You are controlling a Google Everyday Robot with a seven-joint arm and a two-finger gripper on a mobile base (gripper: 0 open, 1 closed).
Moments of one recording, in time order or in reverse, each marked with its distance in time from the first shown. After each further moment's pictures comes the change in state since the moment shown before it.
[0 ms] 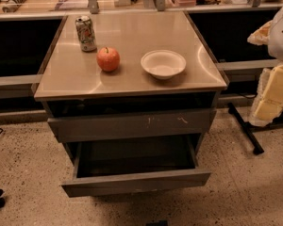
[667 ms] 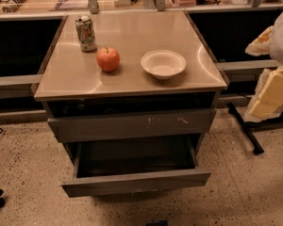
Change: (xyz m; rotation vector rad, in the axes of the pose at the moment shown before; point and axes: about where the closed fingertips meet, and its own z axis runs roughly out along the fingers) arm 0.001 0.002 0.004 0.004 -0.010 0.004
